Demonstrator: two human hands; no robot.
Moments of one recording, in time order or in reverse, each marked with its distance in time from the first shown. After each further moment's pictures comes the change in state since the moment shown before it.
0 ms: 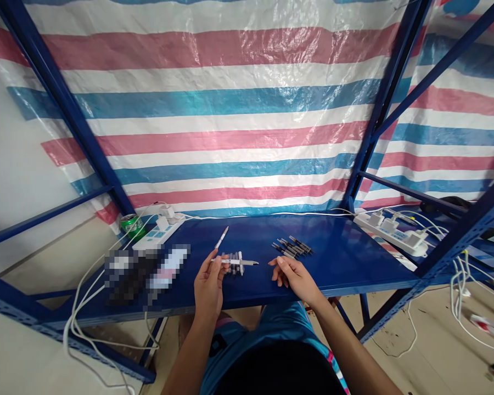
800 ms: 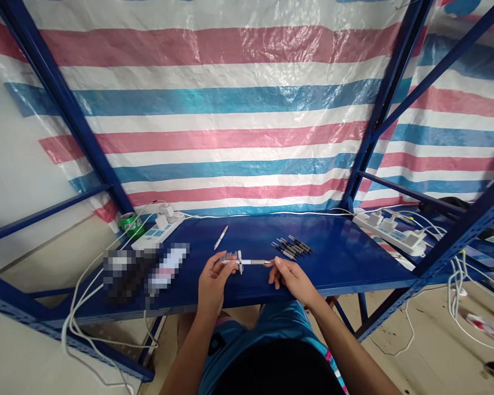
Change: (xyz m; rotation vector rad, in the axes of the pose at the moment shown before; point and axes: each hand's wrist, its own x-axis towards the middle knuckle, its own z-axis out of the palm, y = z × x) left_hand -0.004 -0.004 0.000 0.240 -0.148 0.038; right_hand 0.000 -0.002 0.007 -0.075 -0.038 -0.001
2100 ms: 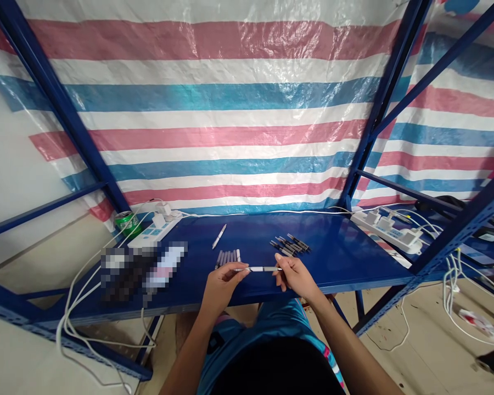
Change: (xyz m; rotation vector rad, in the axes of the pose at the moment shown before) left_hand -0.006 0.004 0.004 0.358 -0.255 0.078; right_hand 0.002 0.006 -0.008 0.046 0.036 0.037
